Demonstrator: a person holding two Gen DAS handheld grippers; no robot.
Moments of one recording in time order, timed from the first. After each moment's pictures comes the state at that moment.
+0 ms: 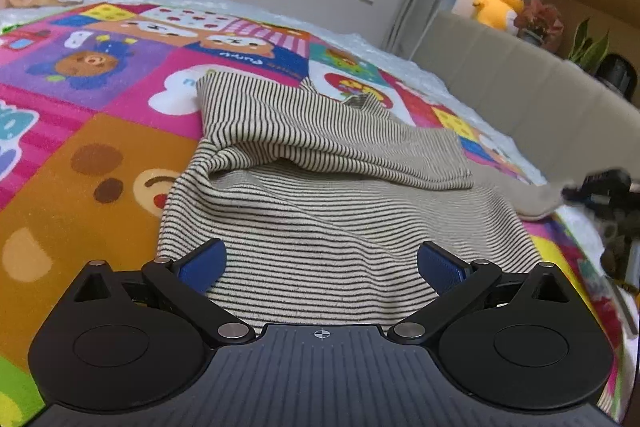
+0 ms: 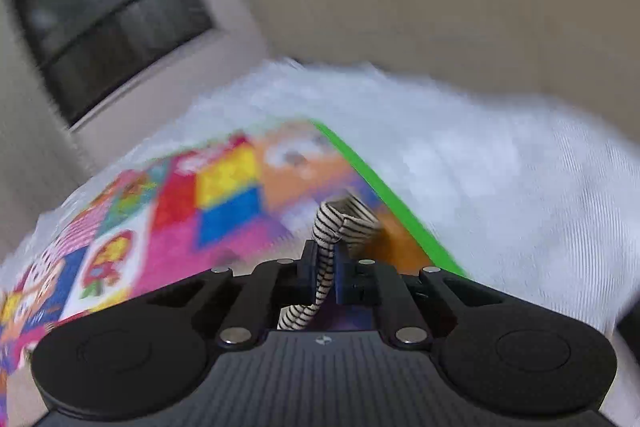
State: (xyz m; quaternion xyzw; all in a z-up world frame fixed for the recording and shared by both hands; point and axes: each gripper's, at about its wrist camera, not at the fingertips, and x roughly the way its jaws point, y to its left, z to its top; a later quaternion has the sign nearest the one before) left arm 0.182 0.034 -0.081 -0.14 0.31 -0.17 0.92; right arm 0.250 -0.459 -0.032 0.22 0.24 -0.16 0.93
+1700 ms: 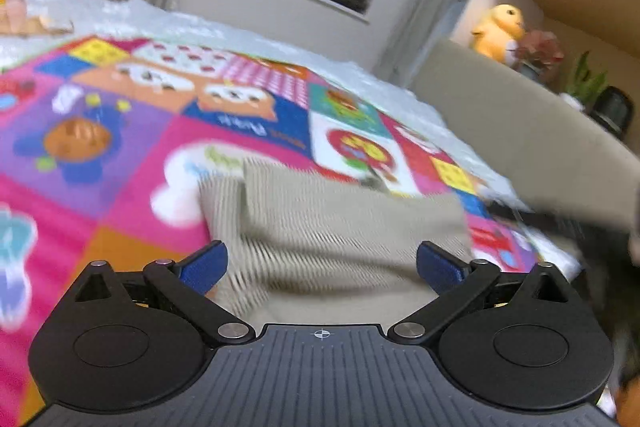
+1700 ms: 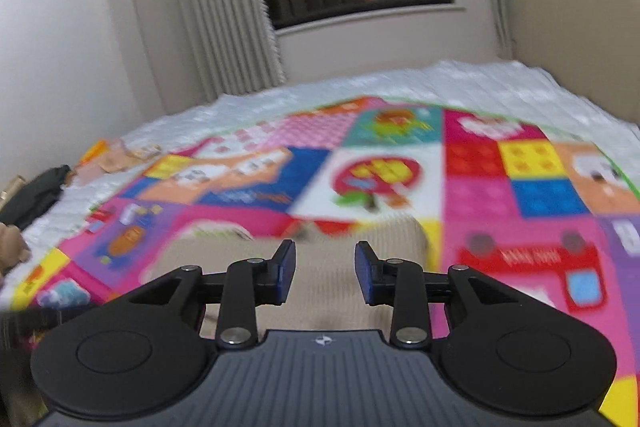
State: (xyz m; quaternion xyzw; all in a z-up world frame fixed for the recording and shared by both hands) left arm 0.258 0.055 -0.021 -0.14 0.30 -0.16 0.93; right arm 0.273 -0.240 -0.010 0.08 0.27 0.11 0.95
